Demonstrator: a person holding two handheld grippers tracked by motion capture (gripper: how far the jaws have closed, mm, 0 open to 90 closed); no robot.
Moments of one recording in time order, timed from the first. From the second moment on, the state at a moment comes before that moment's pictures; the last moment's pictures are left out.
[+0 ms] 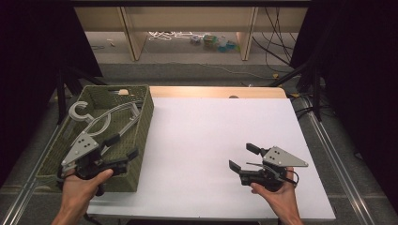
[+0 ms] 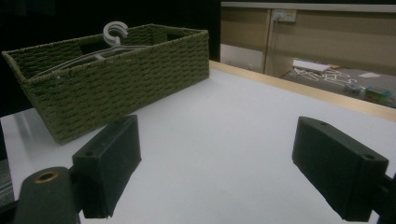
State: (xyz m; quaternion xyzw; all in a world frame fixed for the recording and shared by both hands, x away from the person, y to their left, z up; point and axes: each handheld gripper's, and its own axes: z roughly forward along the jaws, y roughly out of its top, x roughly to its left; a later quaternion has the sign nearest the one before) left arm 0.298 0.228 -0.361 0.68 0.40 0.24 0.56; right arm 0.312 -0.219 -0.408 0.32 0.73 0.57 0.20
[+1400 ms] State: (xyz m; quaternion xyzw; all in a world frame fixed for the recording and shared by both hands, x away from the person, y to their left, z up) left arm 0.281 0.183 -0.428 0.70 0.33 0.24 0.59; right arm 0.279 -0.231 -0.425 0.32 0.73 0.56 0.23
